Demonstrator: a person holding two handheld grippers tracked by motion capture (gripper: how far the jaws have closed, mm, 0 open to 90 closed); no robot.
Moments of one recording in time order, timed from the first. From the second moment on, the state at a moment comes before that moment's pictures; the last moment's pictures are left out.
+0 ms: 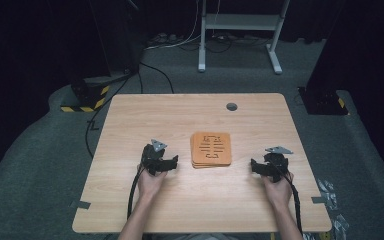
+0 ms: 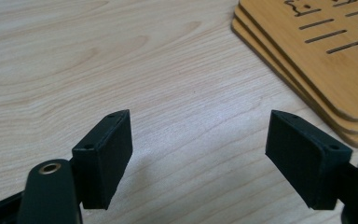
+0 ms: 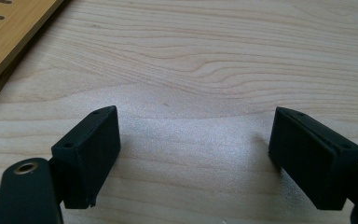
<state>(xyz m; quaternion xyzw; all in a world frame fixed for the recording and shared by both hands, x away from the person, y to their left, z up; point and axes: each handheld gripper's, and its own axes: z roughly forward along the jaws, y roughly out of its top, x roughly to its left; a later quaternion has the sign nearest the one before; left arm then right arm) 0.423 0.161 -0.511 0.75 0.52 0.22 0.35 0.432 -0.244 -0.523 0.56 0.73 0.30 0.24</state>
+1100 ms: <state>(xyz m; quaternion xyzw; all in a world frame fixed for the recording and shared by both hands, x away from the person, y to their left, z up) 0.440 0.135 -0.501 0.75 0.51 0.20 0.38 0.432 -0.244 -0.524 0.56 0.73 0.30 0.25</state>
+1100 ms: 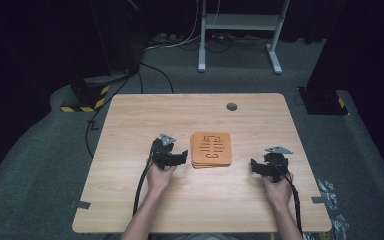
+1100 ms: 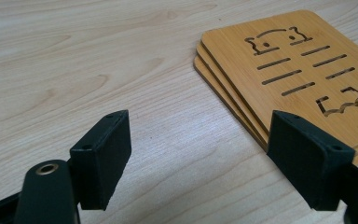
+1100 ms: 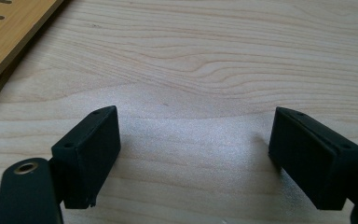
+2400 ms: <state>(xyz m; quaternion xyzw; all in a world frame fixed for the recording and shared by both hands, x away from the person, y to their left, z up) 0.474 0.106 -0.509 0.76 0.51 0.21 0.34 0.432 -0.244 -0.524 0.56 0.73 0.30 0.25</state>
